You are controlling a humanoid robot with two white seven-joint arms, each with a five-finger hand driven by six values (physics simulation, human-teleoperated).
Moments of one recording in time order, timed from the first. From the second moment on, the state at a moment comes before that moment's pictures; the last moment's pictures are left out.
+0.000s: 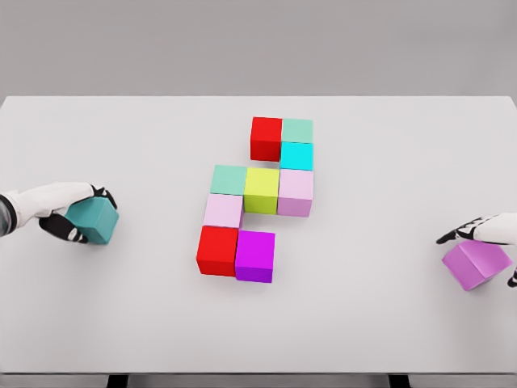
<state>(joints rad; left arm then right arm) -0.30 0.98 -0.48 -1.77 -0.23 0.20 -0.61 -0.48 -1.36 0.82 -1.65 0.00 -0.35 0.61</state>
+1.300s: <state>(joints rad) -0.62 0.46 -0.51 -1.54 -0.62 0.43 -0.61 -0.66 -1.12 0.80 -1.75 0.15 -0.39 0.61</state>
